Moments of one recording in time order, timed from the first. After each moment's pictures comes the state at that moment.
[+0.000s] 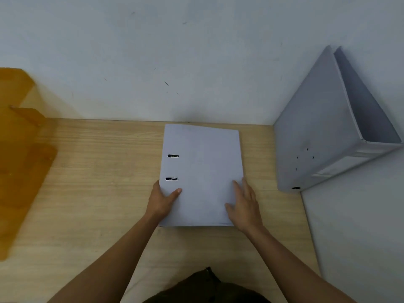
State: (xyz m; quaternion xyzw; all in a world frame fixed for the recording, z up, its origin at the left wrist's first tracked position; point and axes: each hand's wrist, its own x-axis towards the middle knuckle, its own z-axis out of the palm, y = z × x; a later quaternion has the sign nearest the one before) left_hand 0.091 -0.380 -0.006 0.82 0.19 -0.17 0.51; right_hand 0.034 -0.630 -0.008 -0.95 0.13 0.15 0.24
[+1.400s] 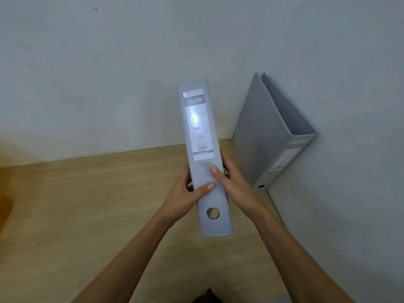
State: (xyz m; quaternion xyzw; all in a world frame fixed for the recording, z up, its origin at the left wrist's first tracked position) left_hand 0.092 -0.469 0.120 0.66 -0.14 -0.26 0.69; right_hand 0.043 -0.628 0.156 -0.76 0.09 0.00 0.65
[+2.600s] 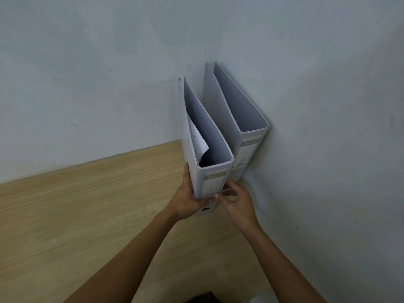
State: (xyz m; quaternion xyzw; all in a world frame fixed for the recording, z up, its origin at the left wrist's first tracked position) left_hand 0.100 -0.600 0.052 0.75 -0.26 -0.29 0.53; right_hand -0.013 -0.739 0.068 -0.78 0.26 -0.13 0.56
